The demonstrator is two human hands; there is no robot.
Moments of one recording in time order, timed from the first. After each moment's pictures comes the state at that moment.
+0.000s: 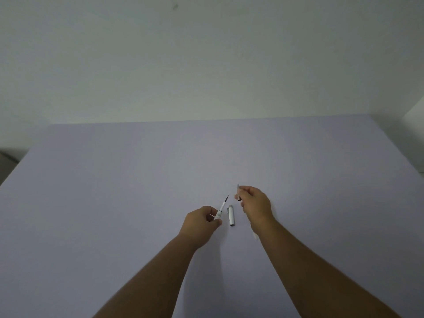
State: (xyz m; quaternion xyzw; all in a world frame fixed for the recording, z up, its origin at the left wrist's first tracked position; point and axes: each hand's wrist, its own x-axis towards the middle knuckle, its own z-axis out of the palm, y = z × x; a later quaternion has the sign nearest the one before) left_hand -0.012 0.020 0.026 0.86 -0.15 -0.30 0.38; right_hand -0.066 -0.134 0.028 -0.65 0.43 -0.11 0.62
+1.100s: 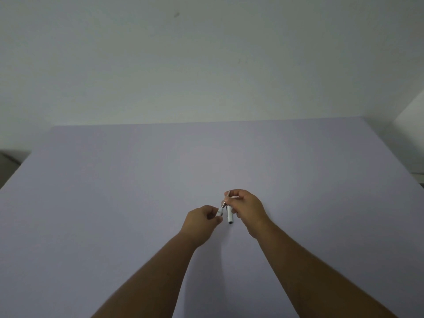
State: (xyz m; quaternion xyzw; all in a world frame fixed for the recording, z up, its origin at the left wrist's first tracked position) left_hand -0.022 0.023 0.036 0.86 -0.17 -0.28 0.39; right_hand -0.081 -0.116 0.044 -0.66 0.35 -0.05 0.67
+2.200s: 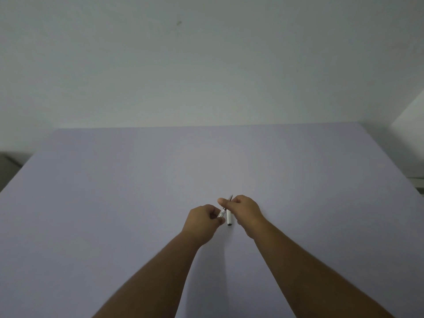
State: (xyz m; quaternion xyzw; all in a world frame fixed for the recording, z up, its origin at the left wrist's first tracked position) left_hand -0.024 0.017 0.048 0.87 -0.18 -0.28 0.37; right_hand -0.080 -0.115 0.048 -0.71 0.37 0.01 0.60
